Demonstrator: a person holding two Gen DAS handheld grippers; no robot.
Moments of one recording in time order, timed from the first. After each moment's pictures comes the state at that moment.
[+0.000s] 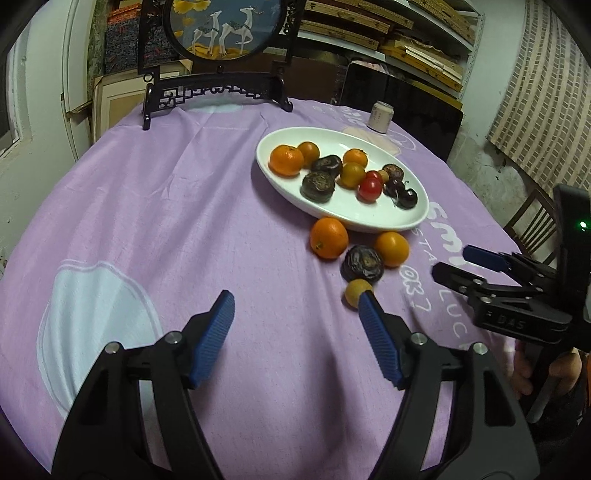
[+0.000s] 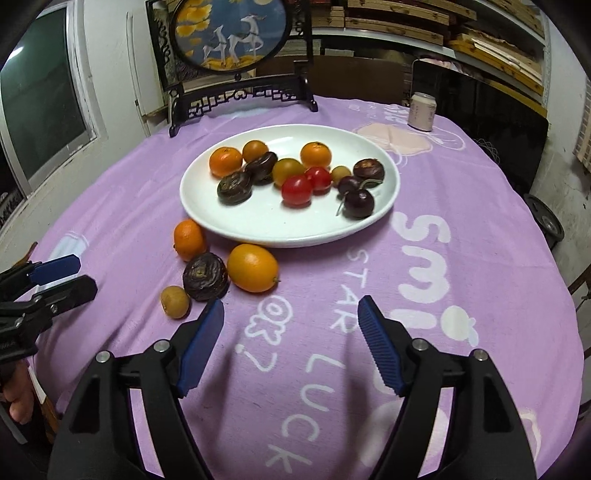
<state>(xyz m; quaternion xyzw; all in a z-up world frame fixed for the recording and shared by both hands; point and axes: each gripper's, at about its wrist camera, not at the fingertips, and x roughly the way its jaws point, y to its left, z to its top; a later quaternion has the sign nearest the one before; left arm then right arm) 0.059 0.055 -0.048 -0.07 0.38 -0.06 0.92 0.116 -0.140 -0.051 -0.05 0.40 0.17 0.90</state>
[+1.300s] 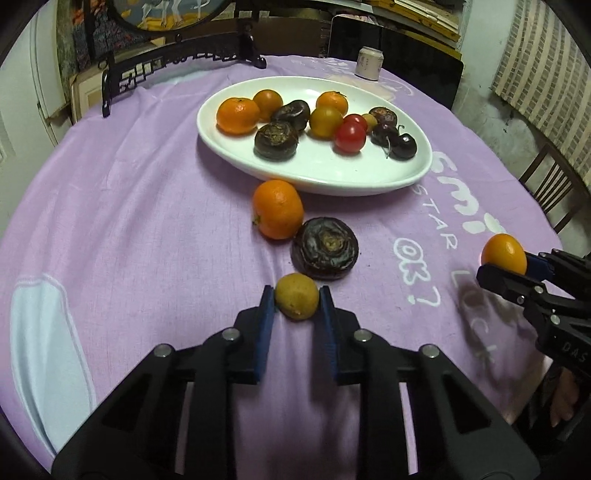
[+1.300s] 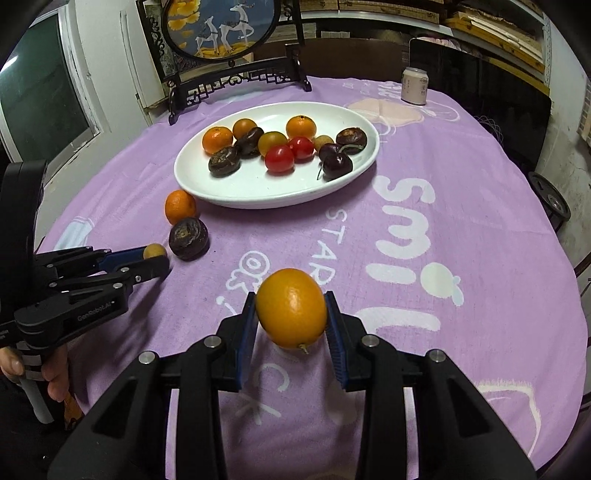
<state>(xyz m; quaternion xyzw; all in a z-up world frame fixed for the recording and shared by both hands) 0.107 0.000 -0.081 -0.02 0.45 -0.06 0.89 0.099 -0.177 -0.056 -0.03 0.43 0.18 0.89</state>
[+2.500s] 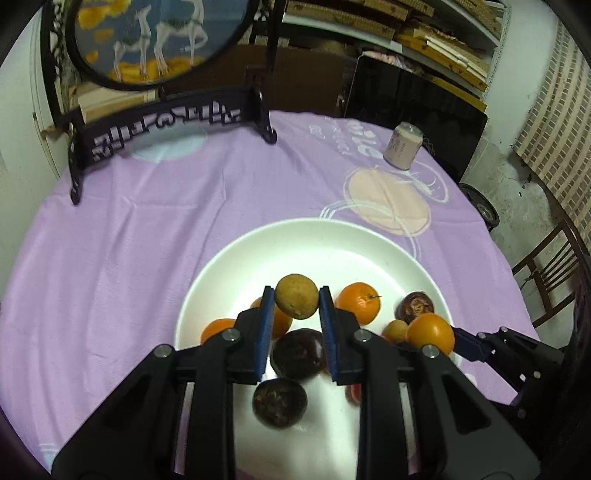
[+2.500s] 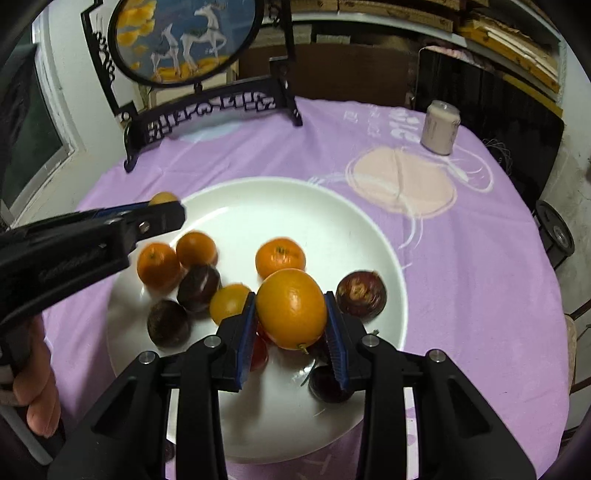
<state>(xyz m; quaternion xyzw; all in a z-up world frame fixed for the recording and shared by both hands) 0.311 0.005 -0.009 -0.07 0.42 -0.04 0.91 0.285 -0.129 -0.029 -0.04 0.43 0.16 0.88</state>
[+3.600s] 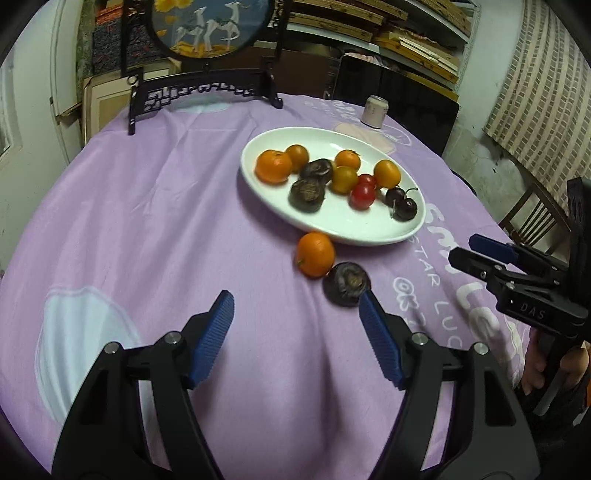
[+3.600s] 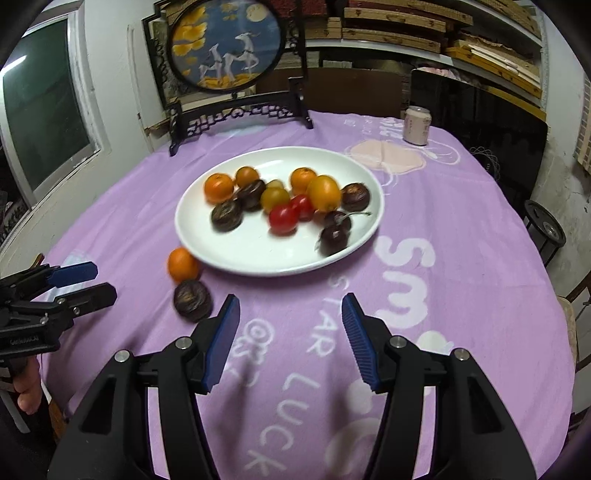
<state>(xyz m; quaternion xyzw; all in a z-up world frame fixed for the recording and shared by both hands) 0.083 0.049 -0.040 -0.07 0.39 -0.07 0.92 0.123 -0.160 -0.028 -0.04 0.38 0.18 0.91</state>
